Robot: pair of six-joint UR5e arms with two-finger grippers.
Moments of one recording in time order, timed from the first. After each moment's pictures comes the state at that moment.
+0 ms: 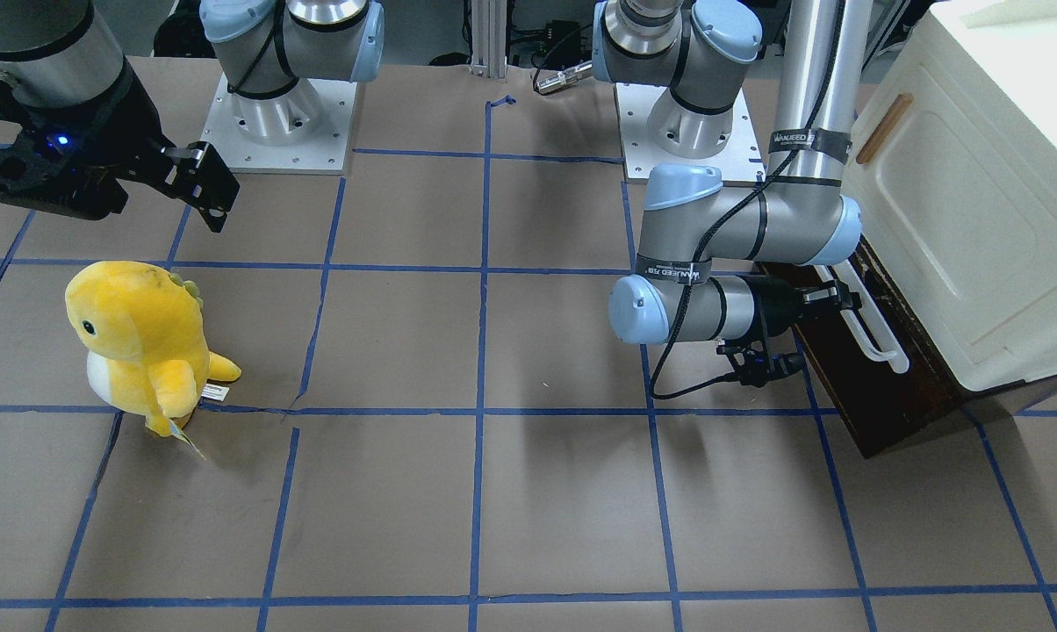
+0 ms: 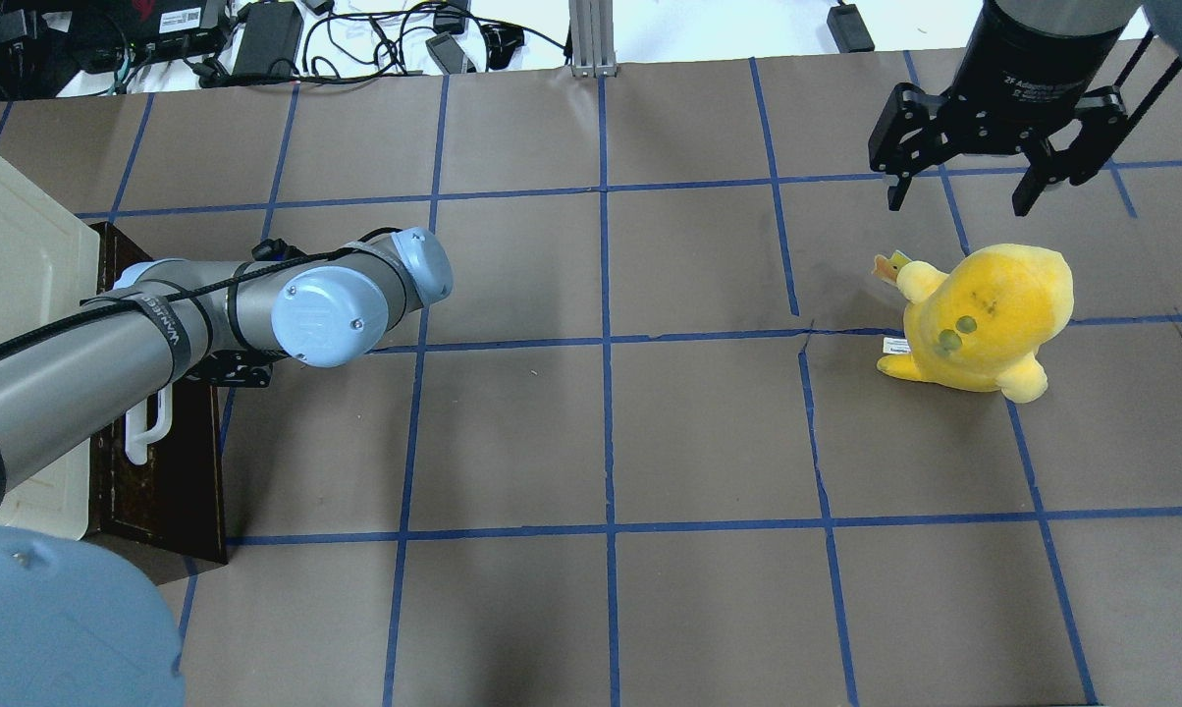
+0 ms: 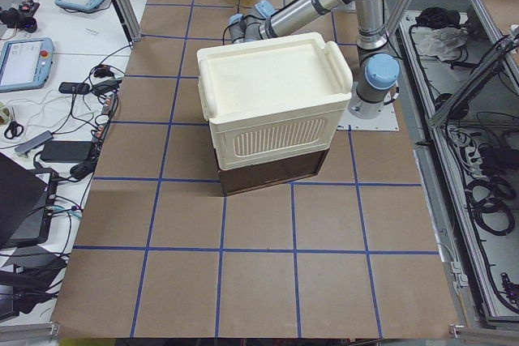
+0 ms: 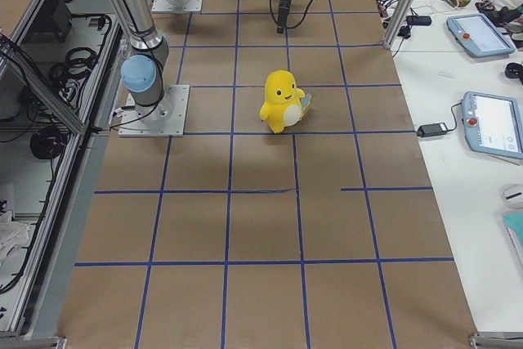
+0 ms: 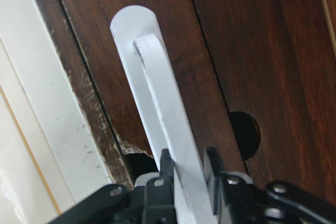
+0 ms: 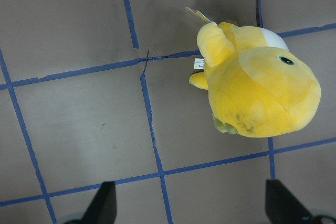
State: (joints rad) left arm -1.64 -1.98 -1.90 -1.64 2.78 -0.54; right arm 1.51 -1.53 1.48 -1.44 -1.63 0.11
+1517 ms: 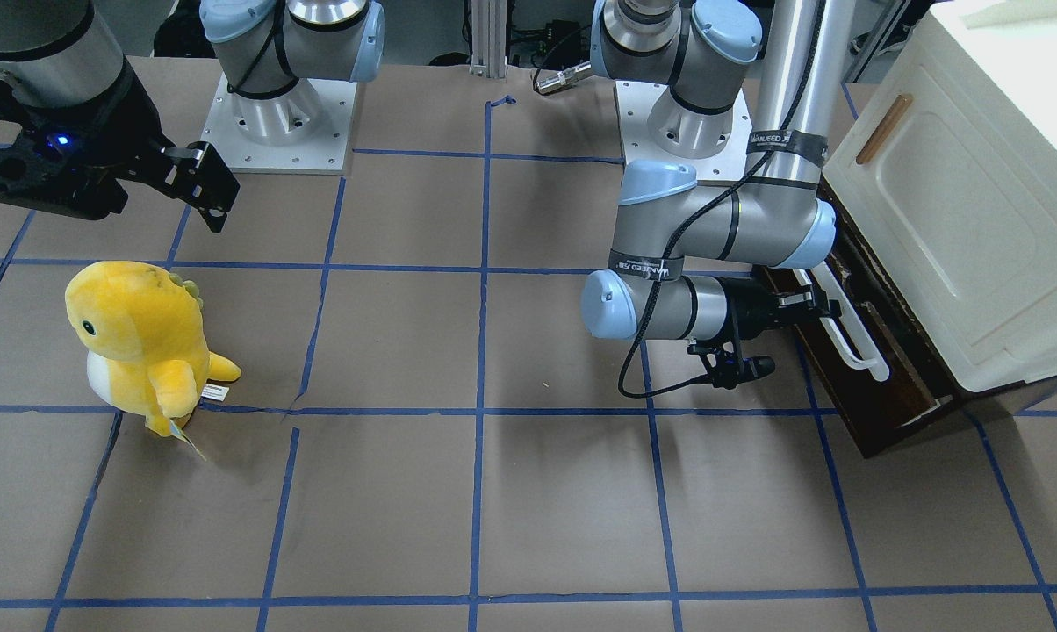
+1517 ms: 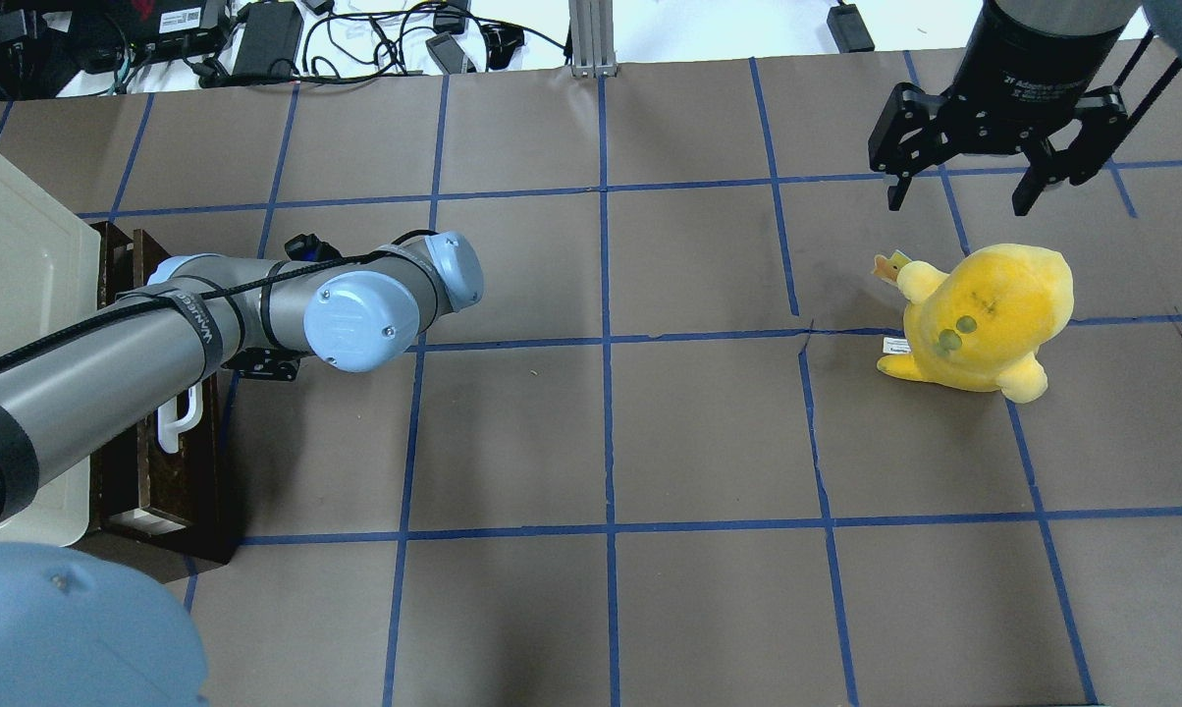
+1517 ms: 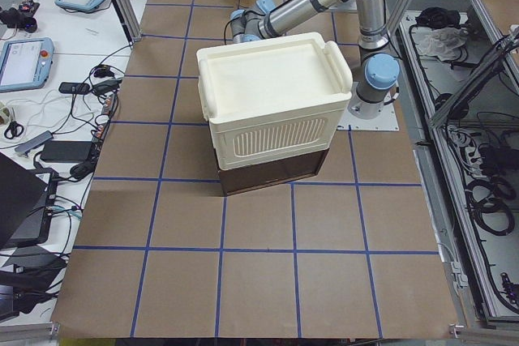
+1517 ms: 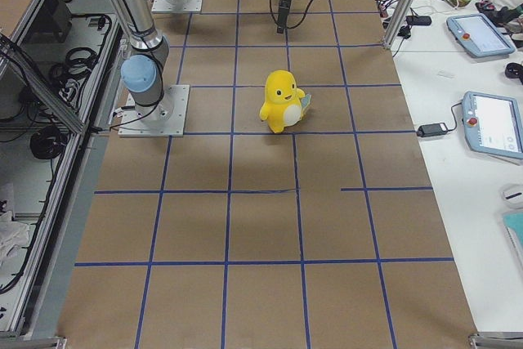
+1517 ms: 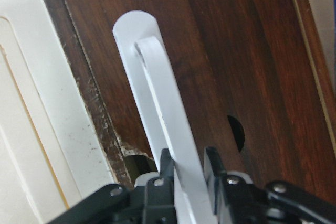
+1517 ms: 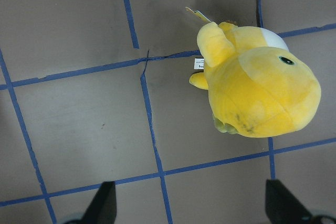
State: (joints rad) left arm -1.70 -1.99 -1.88 -1.63 2.78 -0.54; right arm 1.51 -1.53 1.48 -1.44 -1.63 0.11
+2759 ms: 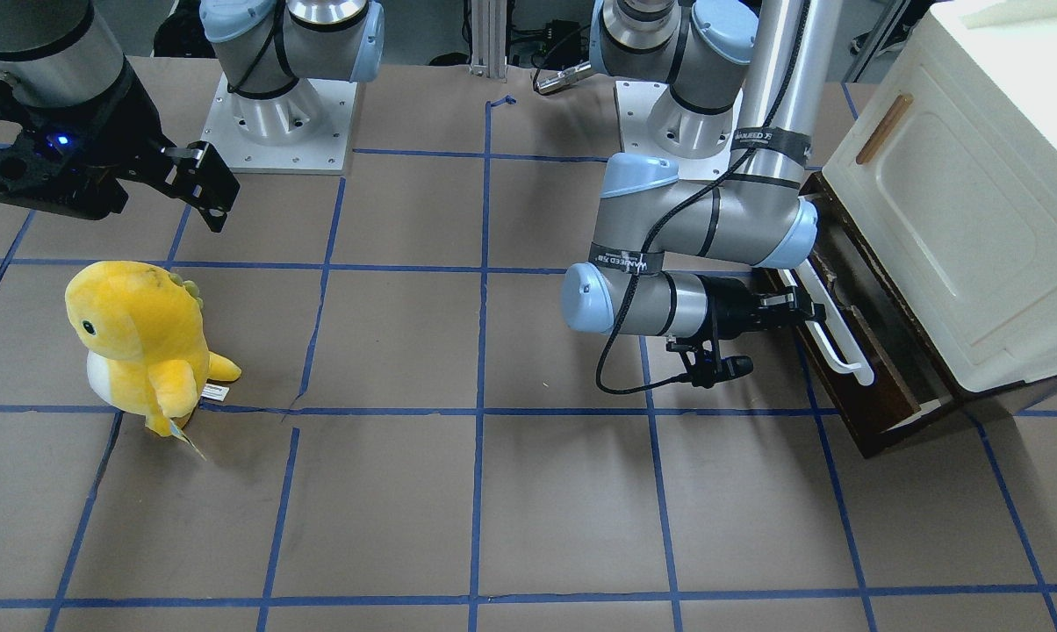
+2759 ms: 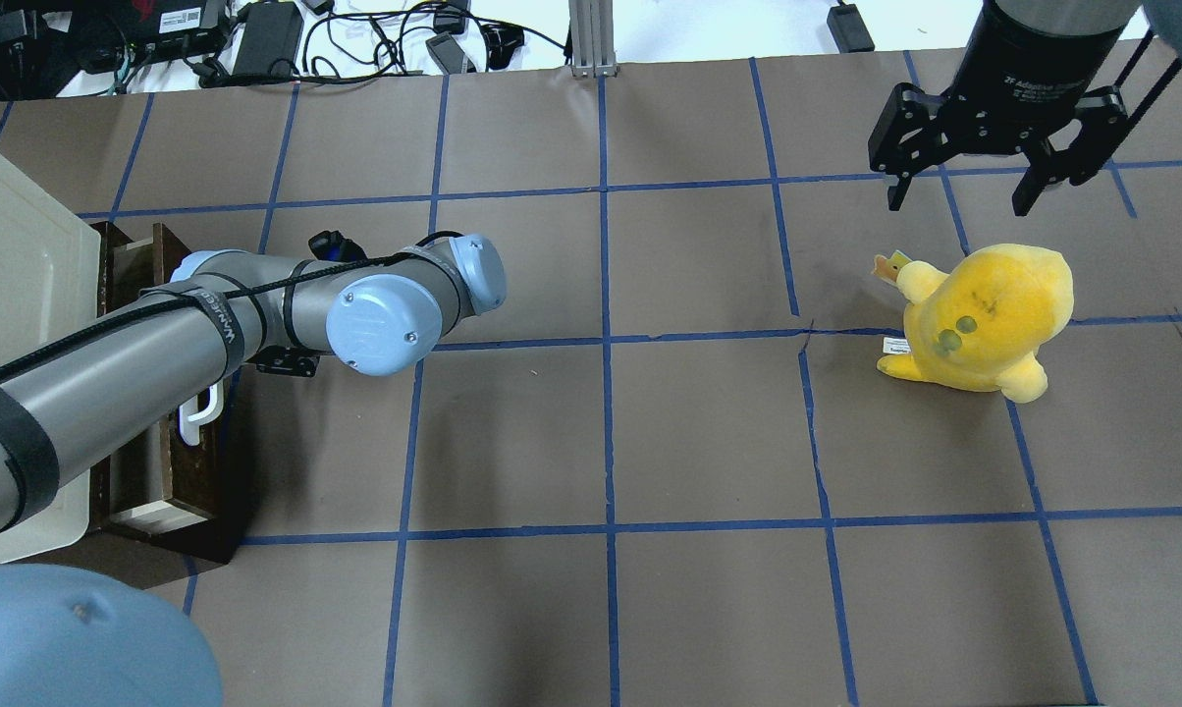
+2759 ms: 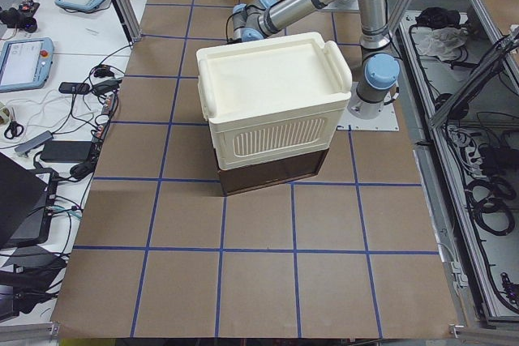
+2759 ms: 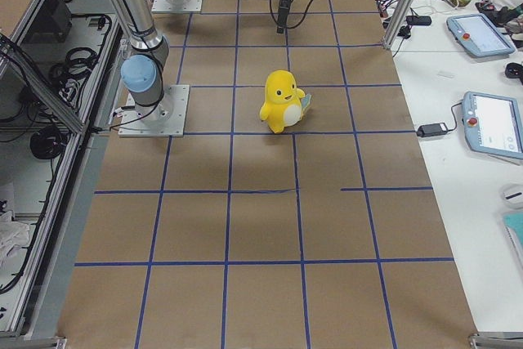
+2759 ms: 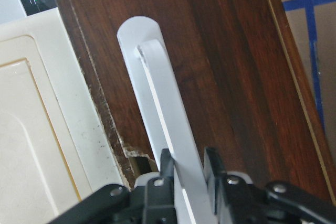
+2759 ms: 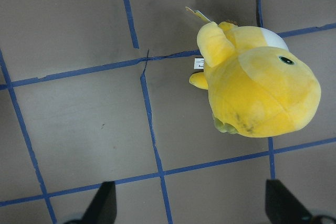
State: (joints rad) left arm -1.75 -2.00 -1.87 -1.63 2.78 -0.54; right arm 1.51 -1.53 1.48 -1.44 -1.63 0.11
